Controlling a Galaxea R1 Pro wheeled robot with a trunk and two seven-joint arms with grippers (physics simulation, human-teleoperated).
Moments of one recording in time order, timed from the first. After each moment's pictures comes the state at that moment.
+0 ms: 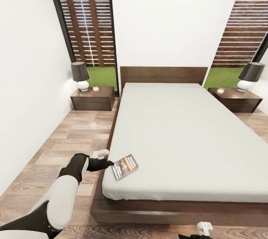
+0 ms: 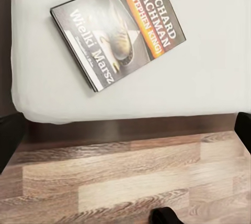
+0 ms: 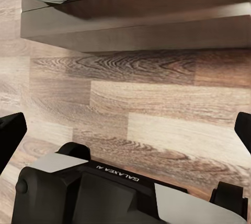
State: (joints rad) left arm -0.89 -0.13 0.65 -0.50 -0.60 0.67 -0.50; right arm -0.47 -0.23 -0.04 -0.04 -0.14 -0.04 0.79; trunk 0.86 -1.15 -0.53
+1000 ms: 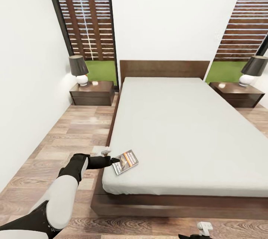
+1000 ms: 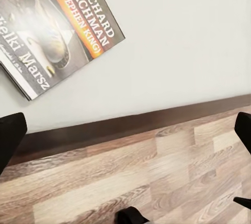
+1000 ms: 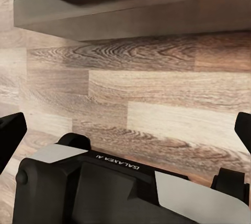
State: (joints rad) left arm -0.89 -0.12 0.66 -0.50 -0.61 0.61 -0.74; right arm -0.47 -0.23 -0.04 -0.04 -0.14 -0.04 0.79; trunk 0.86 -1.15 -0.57
